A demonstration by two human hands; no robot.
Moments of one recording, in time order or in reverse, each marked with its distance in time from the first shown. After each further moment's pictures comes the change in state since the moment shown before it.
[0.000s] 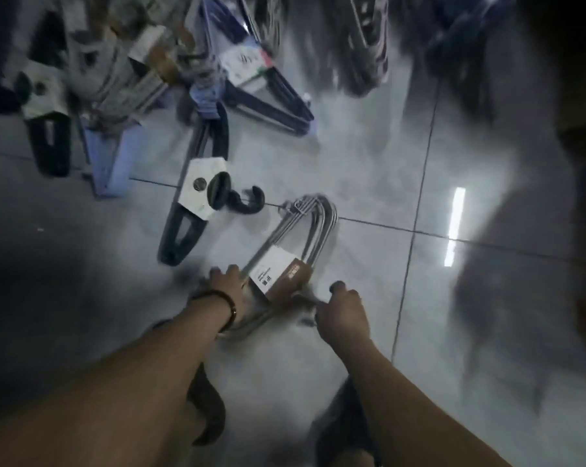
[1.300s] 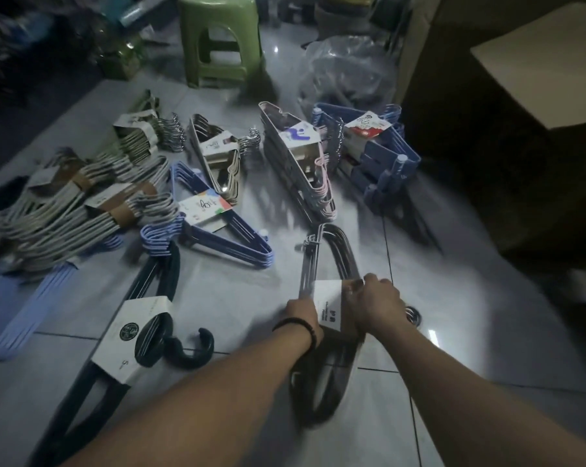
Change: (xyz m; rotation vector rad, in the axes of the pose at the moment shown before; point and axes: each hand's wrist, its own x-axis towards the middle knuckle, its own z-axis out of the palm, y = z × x) left_hand 0.163 0.241 -0.055 -0.298 0.393 0.458; right_hand 0.220 -0.042 -0.161 -0.078 0.638 -0.205
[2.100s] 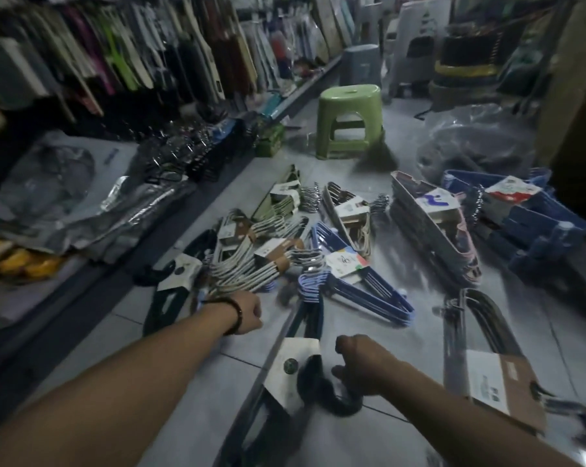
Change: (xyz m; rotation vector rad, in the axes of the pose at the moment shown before) left_hand -0.067 -0.275 -0.295 0.479 0.123 -0.228; right_hand -0.122 -0.236 0.049 -0.209 -0.381 -0.711
